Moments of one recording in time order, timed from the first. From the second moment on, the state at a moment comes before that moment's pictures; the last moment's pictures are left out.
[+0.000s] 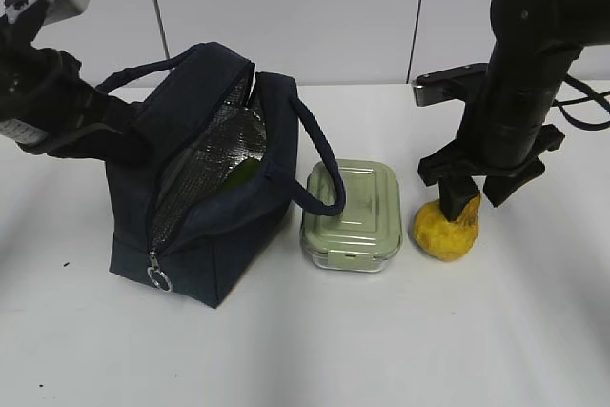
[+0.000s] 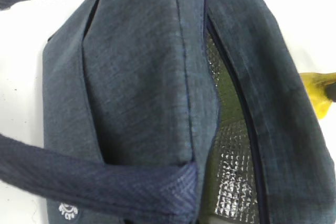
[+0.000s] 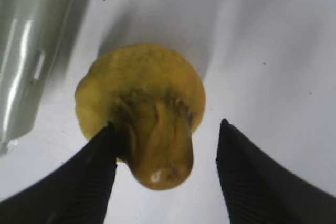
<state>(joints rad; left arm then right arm) -0.20 1.49 -1.01 -0.68 0.76 0.64 0.24 1.94 -1.39 -0.02 0.99 -0.03</state>
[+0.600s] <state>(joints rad) -0.20 1.49 -1.01 -0.67 0.76 0.64 0.24 1.81 -1.44 -0.01 0.96 -0.03</state>
